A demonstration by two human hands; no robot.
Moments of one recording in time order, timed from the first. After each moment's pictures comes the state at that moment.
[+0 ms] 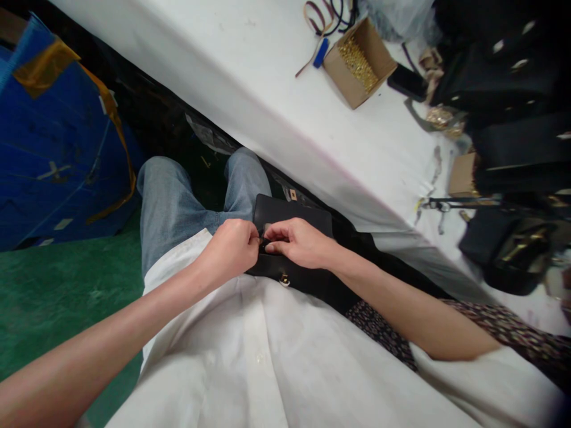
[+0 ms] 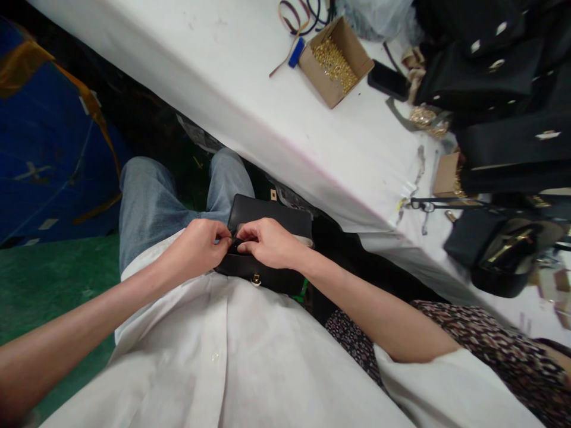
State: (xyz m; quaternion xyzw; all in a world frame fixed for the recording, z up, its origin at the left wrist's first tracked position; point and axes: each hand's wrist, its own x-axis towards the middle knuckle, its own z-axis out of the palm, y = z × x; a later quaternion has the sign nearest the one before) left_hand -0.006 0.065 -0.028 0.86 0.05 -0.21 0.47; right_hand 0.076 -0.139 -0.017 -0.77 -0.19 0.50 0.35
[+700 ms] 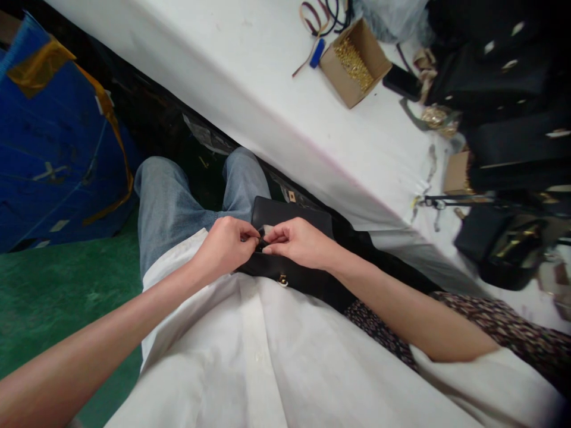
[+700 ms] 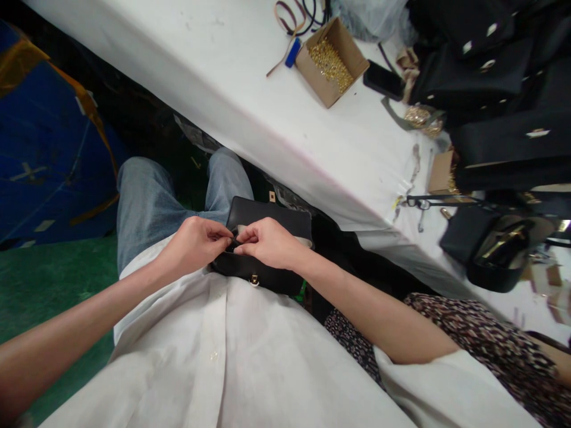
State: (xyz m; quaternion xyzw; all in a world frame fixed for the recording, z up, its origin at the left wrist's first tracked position) left_hand -0.014 0.070 -0.048 0.80 0.06 -0.18 0.56; right_hand 0.068 -0.143 -0.017 -0.76 -0.11 0.52 0.38
